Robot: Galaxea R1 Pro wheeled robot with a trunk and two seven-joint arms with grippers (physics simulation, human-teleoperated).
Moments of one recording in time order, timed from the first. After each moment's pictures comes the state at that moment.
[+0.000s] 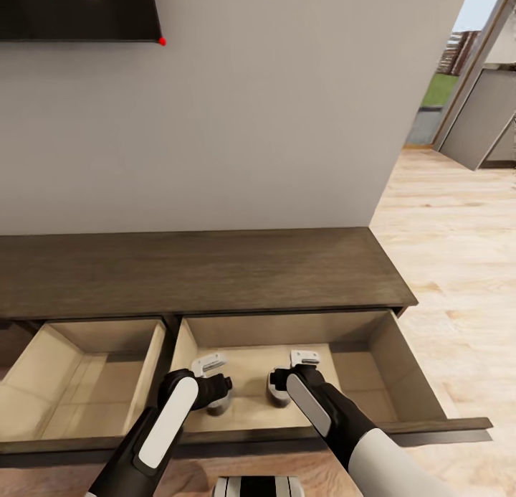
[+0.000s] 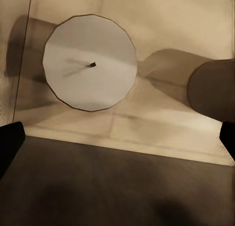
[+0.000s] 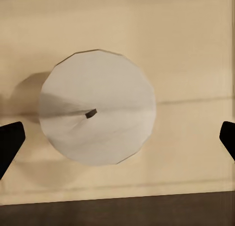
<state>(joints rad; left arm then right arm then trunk) -0.40 -0.07 -0.31 -1.32 0.92 0.80 0.81 -0.64 0.09 0.57 -0.81 -0.76 0.56 -0.59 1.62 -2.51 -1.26</state>
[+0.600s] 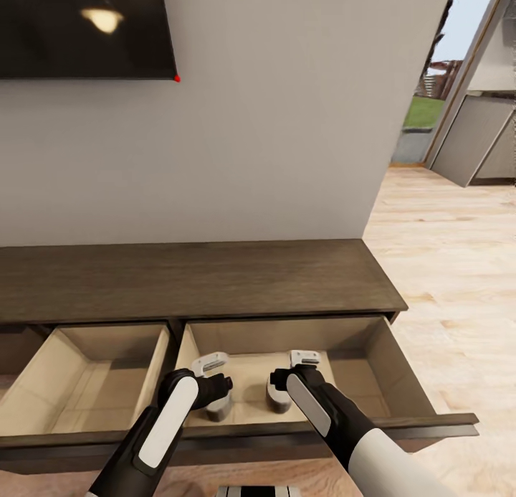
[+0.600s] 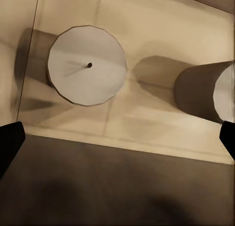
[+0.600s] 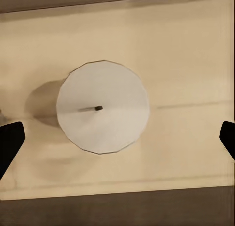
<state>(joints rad) -0.40 -0.07 -0.30 -1.32 0.93 0.81 0.81 -0.64 0.09 0.57 -0.81 -0.76 0.56 -0.59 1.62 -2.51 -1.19</state>
